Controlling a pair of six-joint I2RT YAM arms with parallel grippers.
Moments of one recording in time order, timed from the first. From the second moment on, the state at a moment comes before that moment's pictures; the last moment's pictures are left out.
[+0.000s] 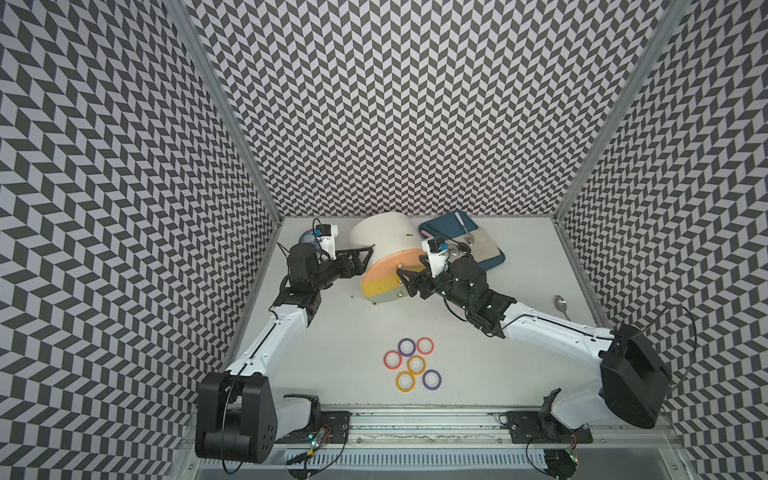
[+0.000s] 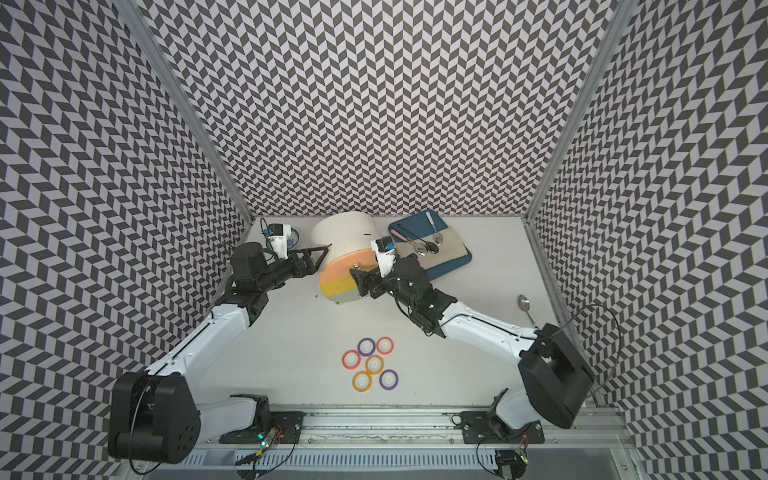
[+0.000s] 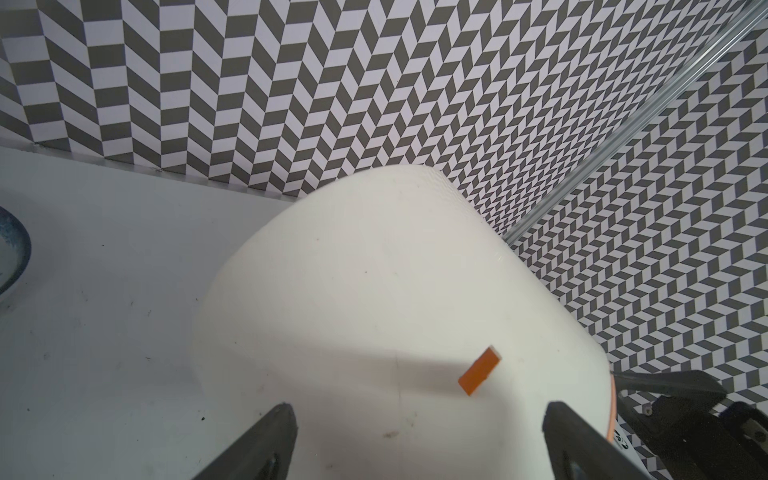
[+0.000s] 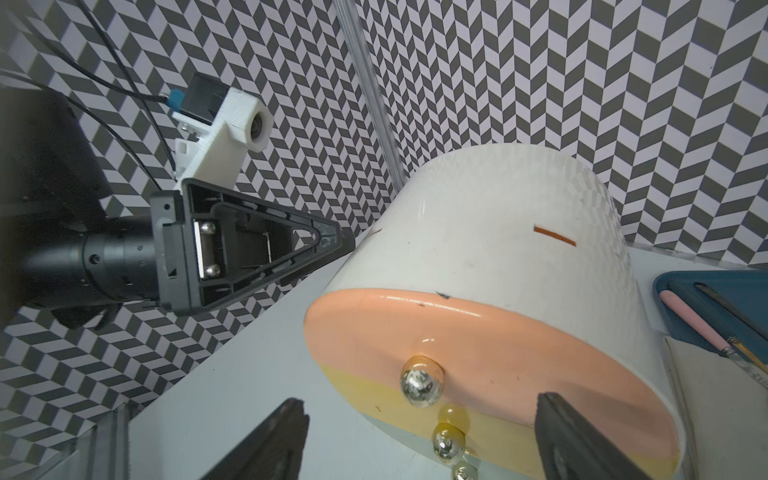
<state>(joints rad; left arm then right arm) -0.09 1.25 0.81 0.16 0.56 -0.44 0.82 1.49 0.97 0.32 0.02 0.26</state>
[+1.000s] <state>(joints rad) -0.08 1.27 0.81 0.19 0.60 -0.44 0.92 1.63 1.06 0.34 0.35 0.22</state>
